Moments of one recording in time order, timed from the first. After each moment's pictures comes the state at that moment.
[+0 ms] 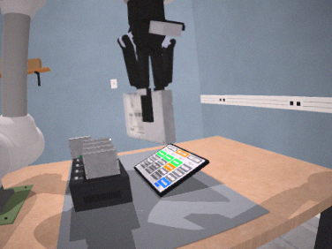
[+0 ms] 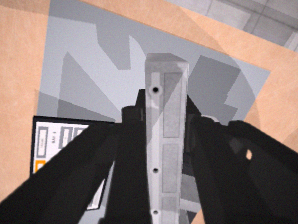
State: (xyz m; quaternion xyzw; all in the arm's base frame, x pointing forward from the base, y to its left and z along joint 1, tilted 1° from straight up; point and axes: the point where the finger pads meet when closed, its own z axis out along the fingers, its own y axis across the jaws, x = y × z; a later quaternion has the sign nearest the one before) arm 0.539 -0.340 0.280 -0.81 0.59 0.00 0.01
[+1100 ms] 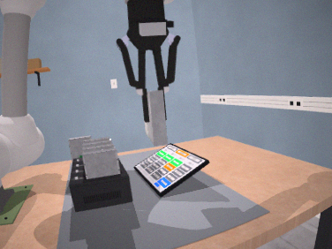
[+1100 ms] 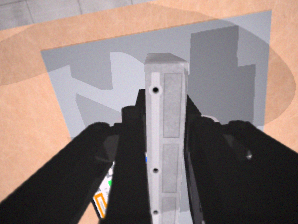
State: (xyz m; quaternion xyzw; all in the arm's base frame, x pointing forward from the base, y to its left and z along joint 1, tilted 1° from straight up) arm 0.539 -0.339 0.280 -0.64 0.77 0.01 0.00
